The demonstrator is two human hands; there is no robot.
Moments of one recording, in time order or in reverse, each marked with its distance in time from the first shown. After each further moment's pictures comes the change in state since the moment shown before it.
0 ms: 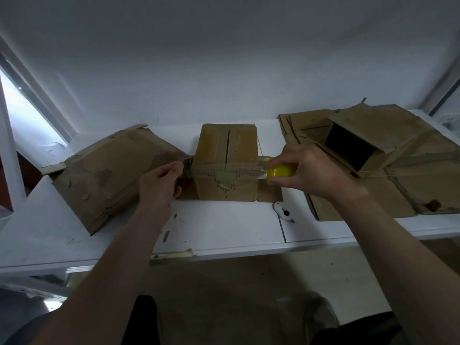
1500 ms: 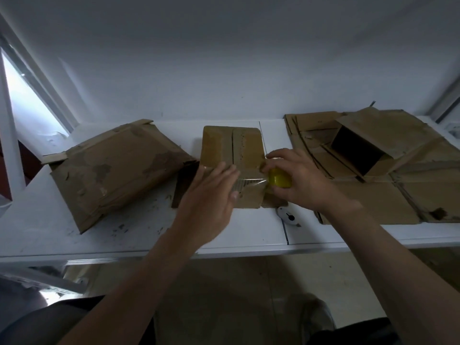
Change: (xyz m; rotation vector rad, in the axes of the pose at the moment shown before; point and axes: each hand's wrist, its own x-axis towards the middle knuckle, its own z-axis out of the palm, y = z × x) left_hand -0.060 -0.017 0.029 1.173 -0.381 0.950; right_hand 0.000 -0.015 0.023 -0.049 -0.086 0.062
